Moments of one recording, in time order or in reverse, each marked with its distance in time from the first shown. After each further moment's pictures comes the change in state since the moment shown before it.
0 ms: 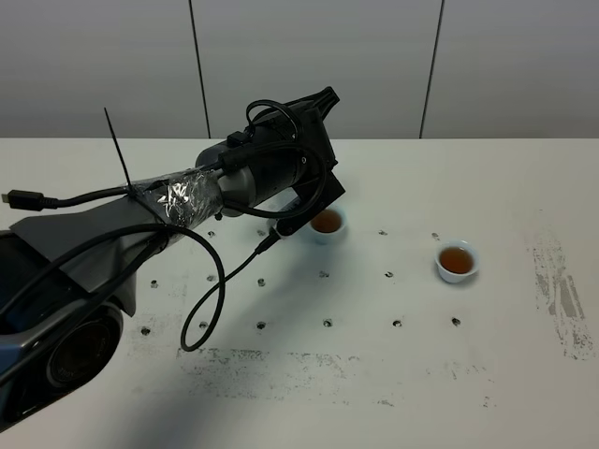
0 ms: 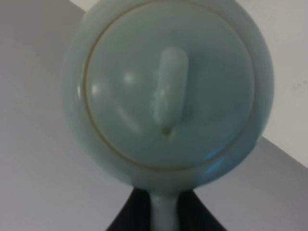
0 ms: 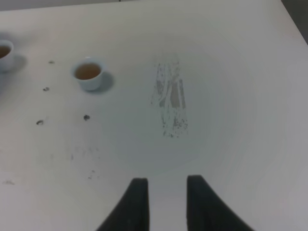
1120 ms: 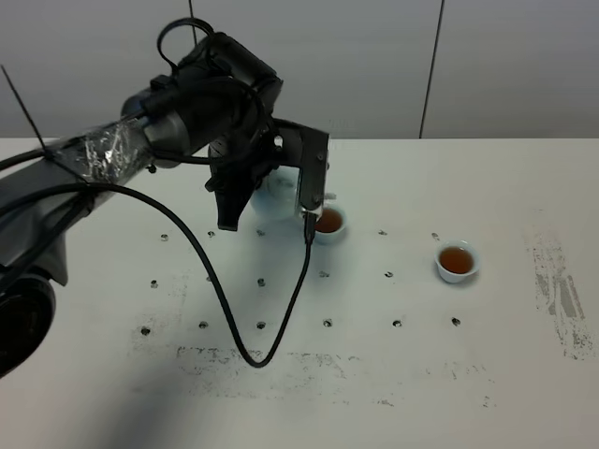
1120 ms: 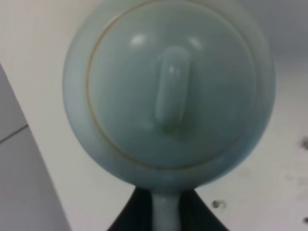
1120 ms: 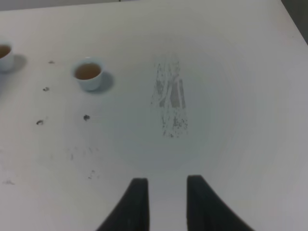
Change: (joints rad) left arm 0.110 -0.128 0.000 -0.627 0.263 -0.295; right arm 0.000 0.000 0.000 0.000 0.000 0.000
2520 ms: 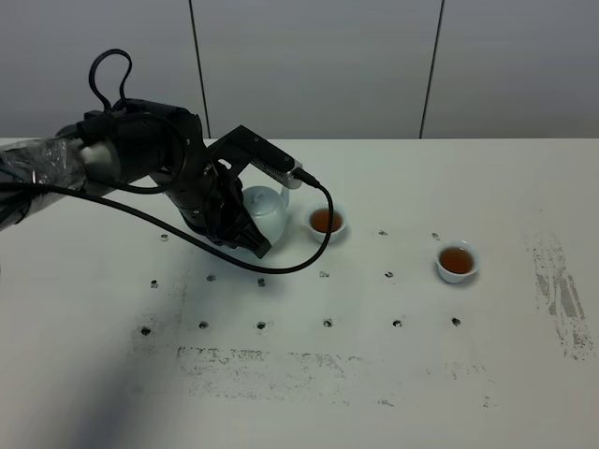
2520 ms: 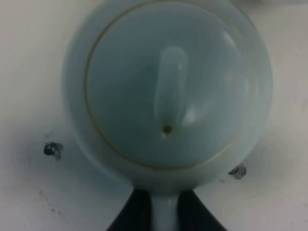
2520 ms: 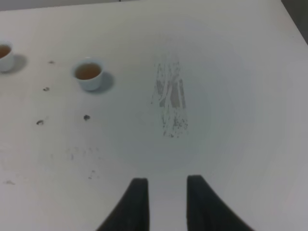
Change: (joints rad) left arm 0.148 -0.072 0.390 -0.398 -0.330 -0.629; right arm 0.000 0.000 0.000 0.000 0.000 0.000
